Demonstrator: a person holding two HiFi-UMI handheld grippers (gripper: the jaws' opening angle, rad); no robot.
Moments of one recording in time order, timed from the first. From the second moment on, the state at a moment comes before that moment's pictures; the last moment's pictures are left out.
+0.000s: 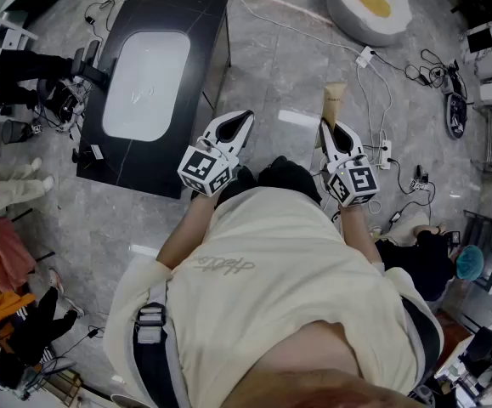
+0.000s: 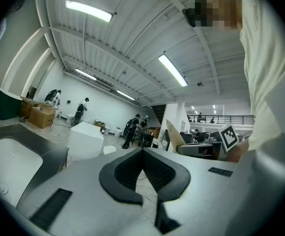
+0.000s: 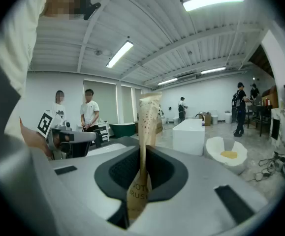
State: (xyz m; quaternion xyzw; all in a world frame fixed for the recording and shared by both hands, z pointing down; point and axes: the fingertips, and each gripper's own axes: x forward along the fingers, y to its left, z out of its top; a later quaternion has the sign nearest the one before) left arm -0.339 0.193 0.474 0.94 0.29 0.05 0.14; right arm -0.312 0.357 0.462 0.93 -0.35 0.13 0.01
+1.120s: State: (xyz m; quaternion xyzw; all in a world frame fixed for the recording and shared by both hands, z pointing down) left arm -0.100 0.261 0.445 0.95 0.25 0.08 0.15; right arm -0.098 0.421 0.500 0.89 -0.42 0.16 -0.01
